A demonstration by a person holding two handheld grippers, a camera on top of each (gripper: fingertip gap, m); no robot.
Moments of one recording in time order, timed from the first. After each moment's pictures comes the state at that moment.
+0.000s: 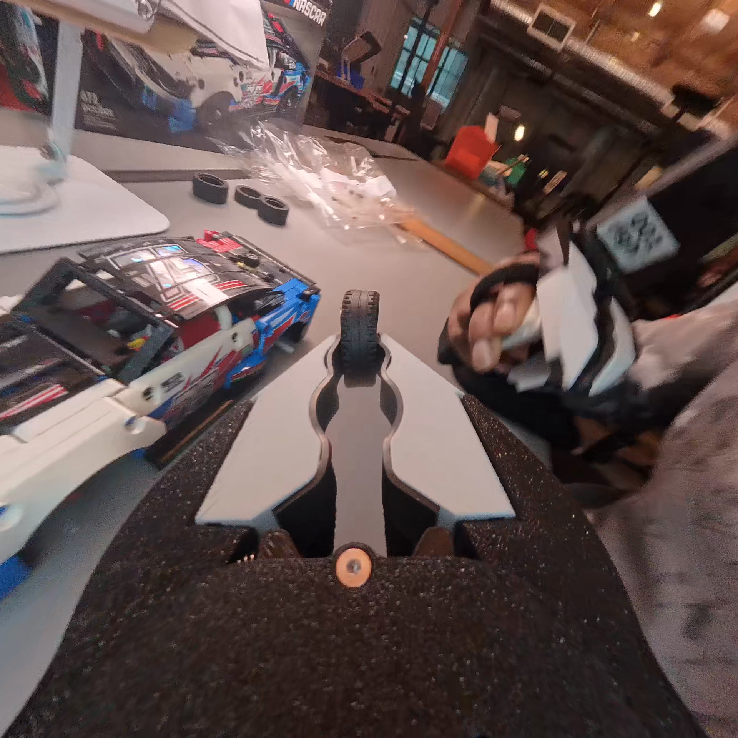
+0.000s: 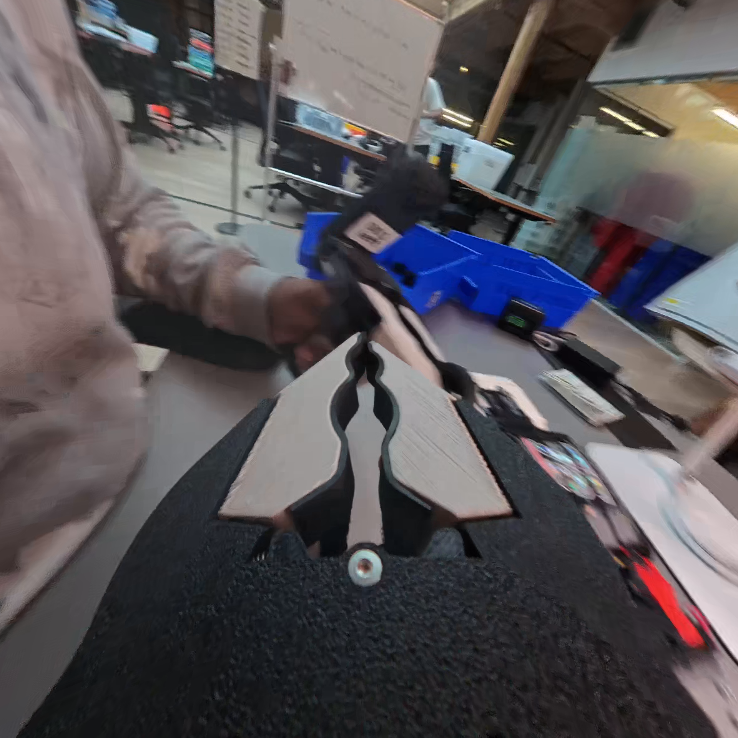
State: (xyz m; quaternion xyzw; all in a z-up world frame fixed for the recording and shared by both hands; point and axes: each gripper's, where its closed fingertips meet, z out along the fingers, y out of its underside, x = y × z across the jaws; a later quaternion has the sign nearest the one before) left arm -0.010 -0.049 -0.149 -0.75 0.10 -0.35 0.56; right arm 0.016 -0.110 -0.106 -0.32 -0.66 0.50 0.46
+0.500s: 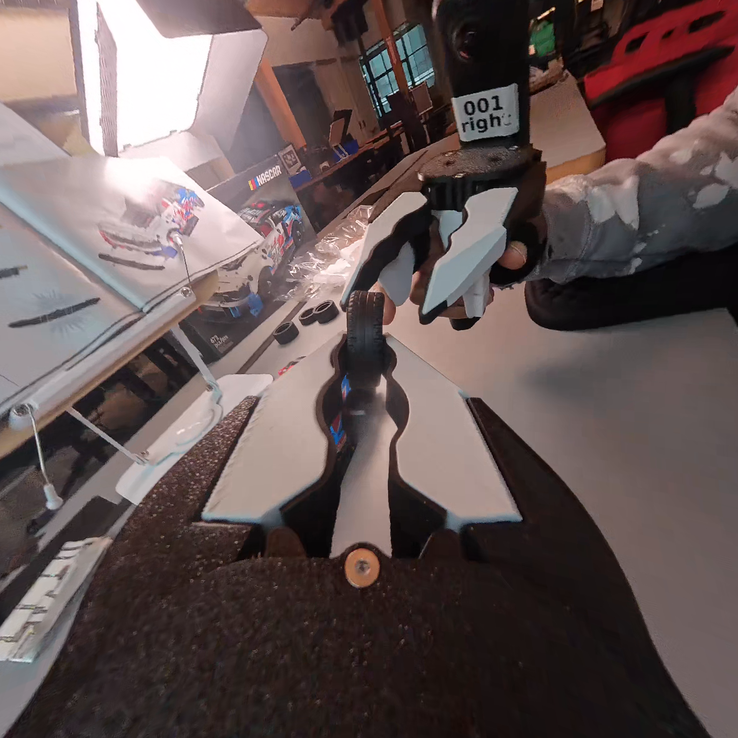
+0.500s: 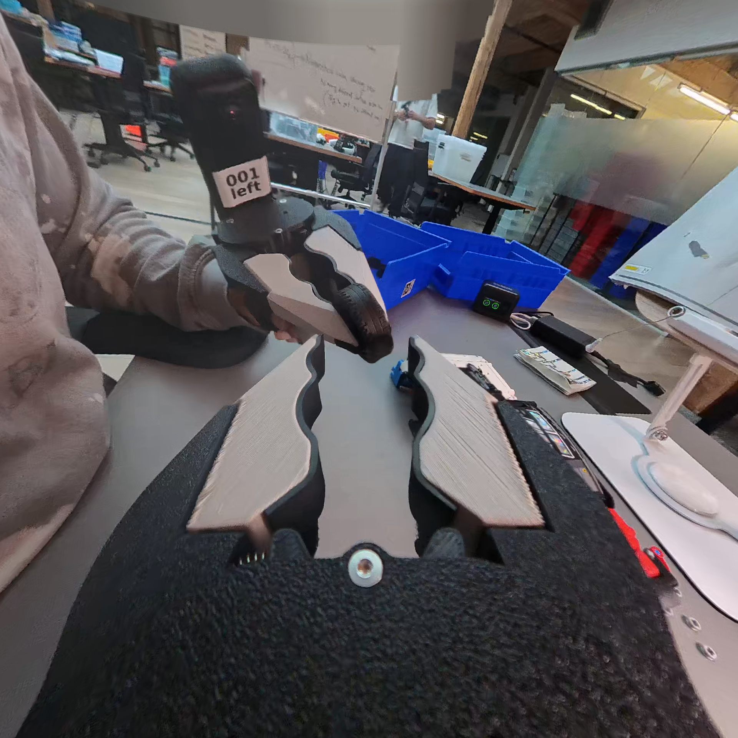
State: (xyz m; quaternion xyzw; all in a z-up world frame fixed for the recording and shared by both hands) left arm 0.010 -0.072 -0.118 -0.64 0.36 -0.06 0.68; right arm 0.014 -0.077 -0.106 -0.36 -0.63 0.50 0.47
